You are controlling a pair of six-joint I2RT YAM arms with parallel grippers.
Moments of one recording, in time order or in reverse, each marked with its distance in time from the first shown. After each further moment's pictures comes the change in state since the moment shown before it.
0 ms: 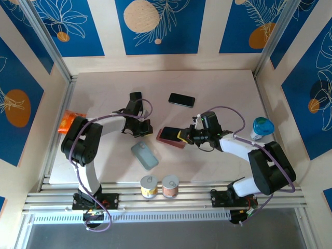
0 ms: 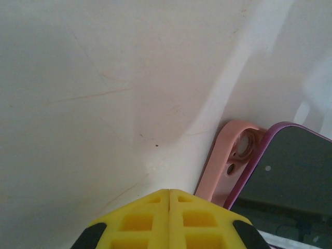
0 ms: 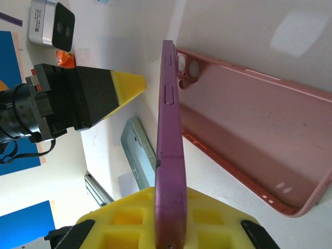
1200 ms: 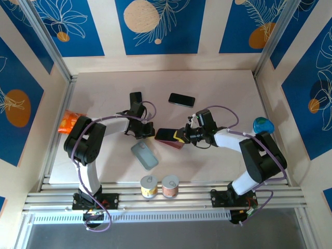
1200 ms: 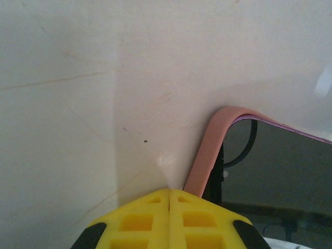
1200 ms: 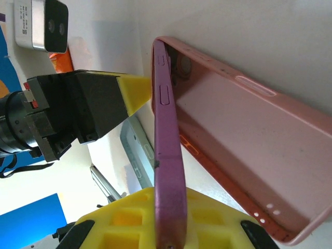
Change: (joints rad) left arm -0.042 0.021 -0.006 0.008 -0.027 0.018; right arm 0.013 0.140 0.070 0.014 -0.060 0.019
